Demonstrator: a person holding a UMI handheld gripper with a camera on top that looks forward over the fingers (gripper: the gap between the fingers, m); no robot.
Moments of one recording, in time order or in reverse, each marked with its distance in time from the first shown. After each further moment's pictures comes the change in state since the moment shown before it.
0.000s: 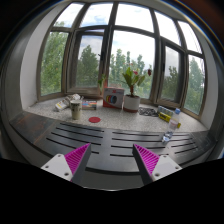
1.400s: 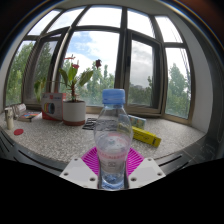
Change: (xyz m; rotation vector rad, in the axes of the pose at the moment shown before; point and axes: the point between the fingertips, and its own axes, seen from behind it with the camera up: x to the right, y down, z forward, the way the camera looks) arm 0.386 -0.009 0.306 0.190 0.206 0.064
